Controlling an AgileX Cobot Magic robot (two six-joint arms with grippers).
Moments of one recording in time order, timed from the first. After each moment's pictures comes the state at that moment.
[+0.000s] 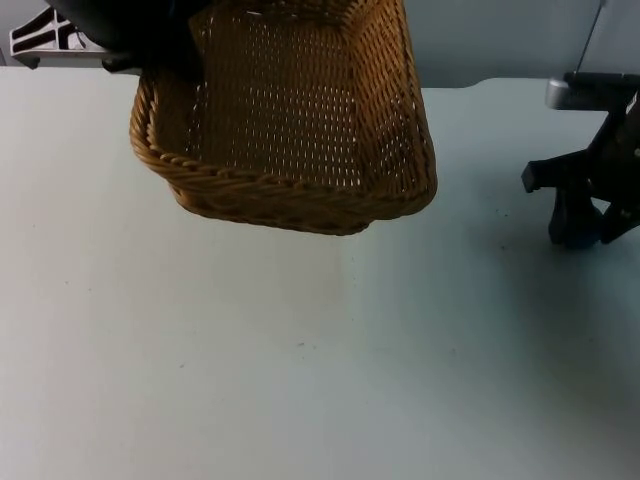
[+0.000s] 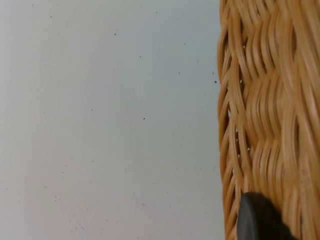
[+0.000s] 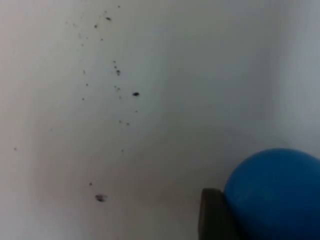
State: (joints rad) right arm 0.12 2.16 -1.36 0.01 0.63 0.04; left arm -0.37 1.77 -1.24 -0.19 0.43 -0.31
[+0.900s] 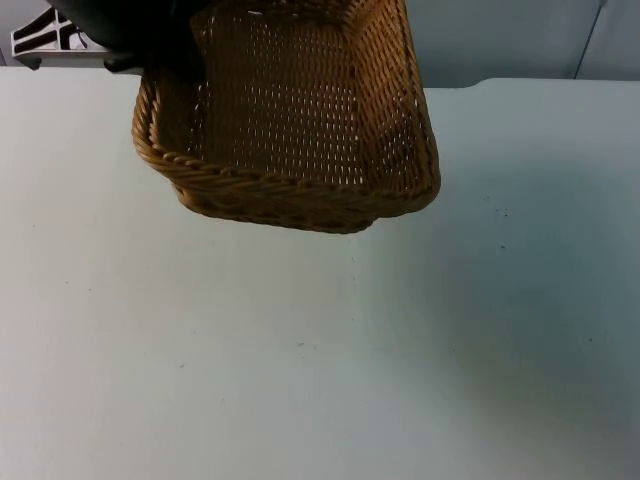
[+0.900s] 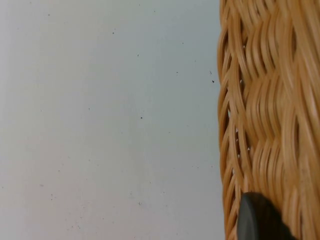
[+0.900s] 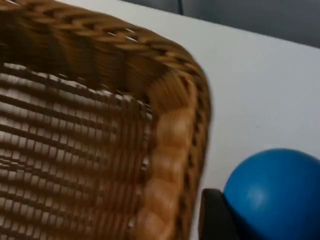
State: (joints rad) right arm 0.37 2.02 -1.92 0.07 0.90 0.01; left arm -0.37 1.77 -1.24 -0.20 0.43 -0.31
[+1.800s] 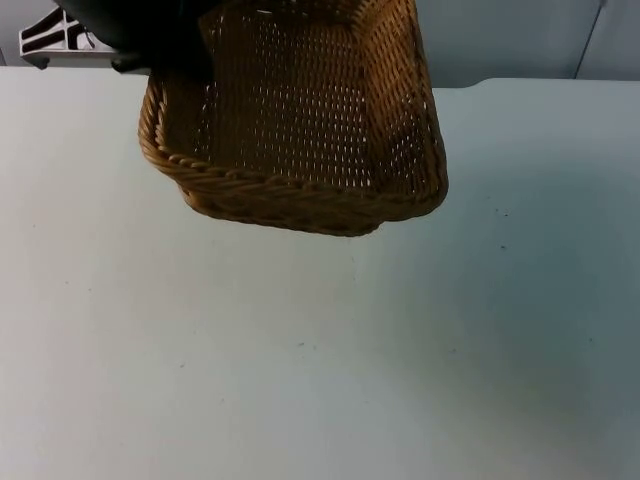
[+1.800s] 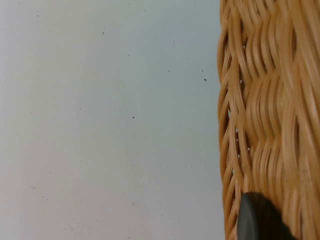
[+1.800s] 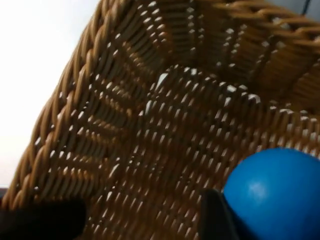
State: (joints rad) right arm 0.51 2.11 -1.99 0.18 0.86 -0.02; left arm -0.38 1.77 -1.24 -0.21 0.42 -0.30
